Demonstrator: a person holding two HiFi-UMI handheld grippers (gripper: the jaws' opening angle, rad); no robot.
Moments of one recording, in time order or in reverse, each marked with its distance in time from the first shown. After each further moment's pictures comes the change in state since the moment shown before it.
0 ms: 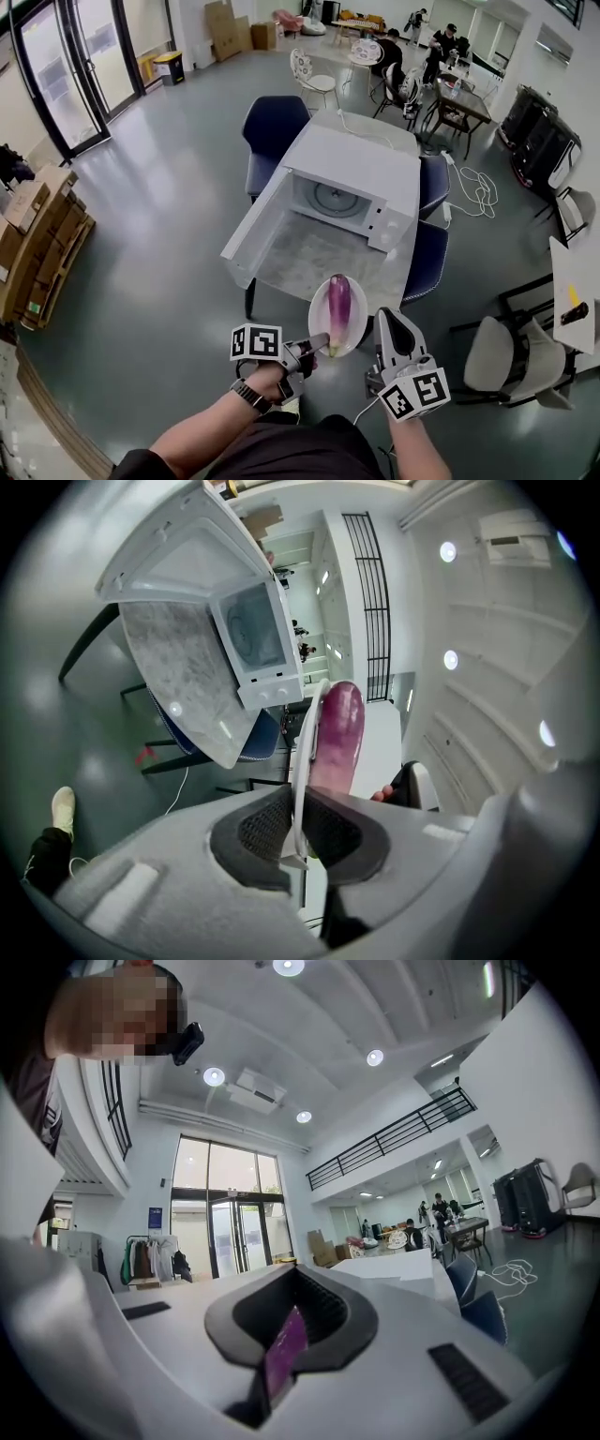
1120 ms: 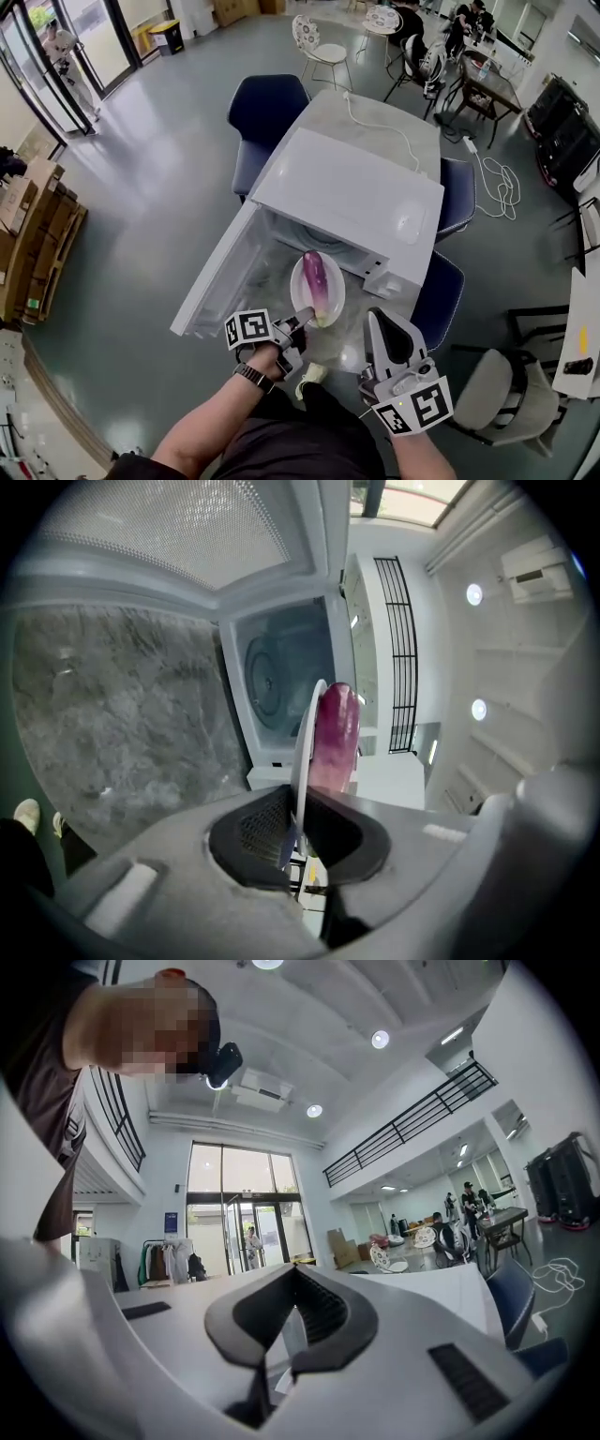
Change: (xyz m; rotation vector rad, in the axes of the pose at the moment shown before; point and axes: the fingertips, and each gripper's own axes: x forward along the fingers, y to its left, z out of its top) left arm 0.153 0.105 0.248 -0.162 -0.249 0.076; right arm 0.206 -0.145 0.023 0.017 0.012 0.156
